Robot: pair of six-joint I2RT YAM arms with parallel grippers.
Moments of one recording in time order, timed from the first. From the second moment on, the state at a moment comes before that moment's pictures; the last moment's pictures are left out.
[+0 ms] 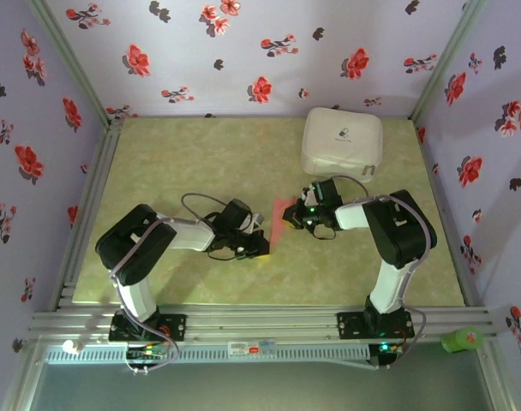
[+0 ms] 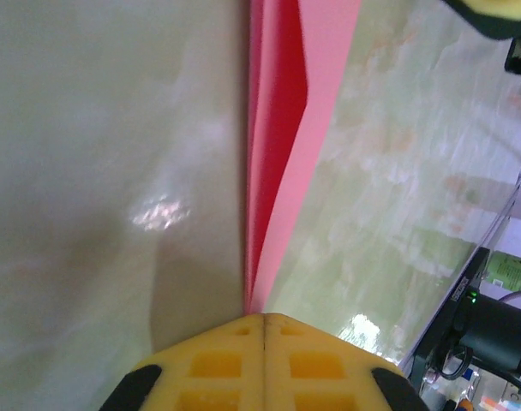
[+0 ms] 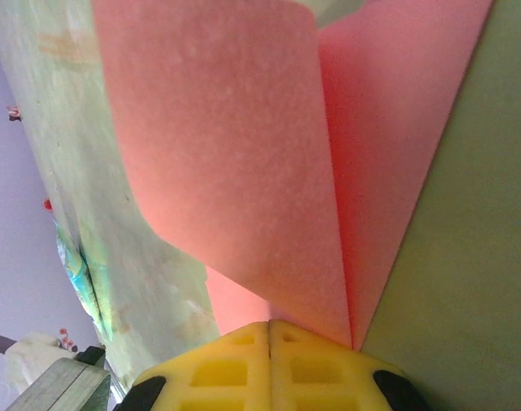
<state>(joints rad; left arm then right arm) -0.80 1.79 0.76 0.09 0.58 -0.87 0.40 1.83 0.76 0.19 -0.64 0.92</state>
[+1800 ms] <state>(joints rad) -0.77 1.88 0.91 0.05 0.49 -0.81 0.41 1.76 0.78 0.07 -0.59 0.90</state>
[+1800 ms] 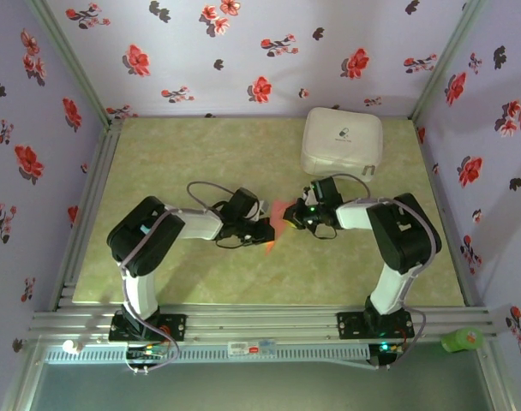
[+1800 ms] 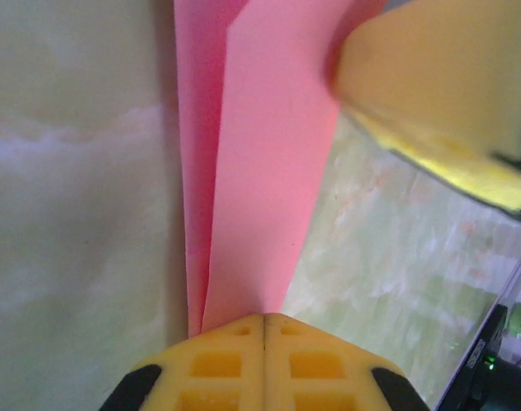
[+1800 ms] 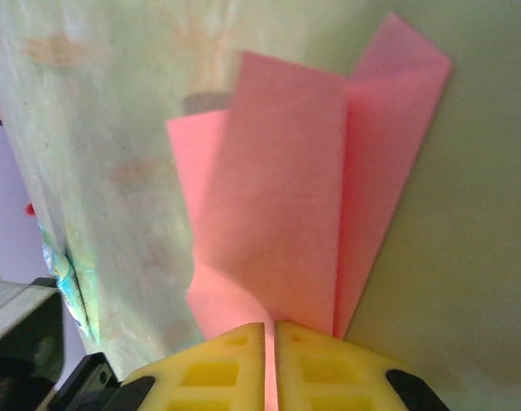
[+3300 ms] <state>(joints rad) -0.77 1.85 0.83 0.13 0.51 -0.78 0.39 1.82 0.80 0.08 -0.58 0.89</state>
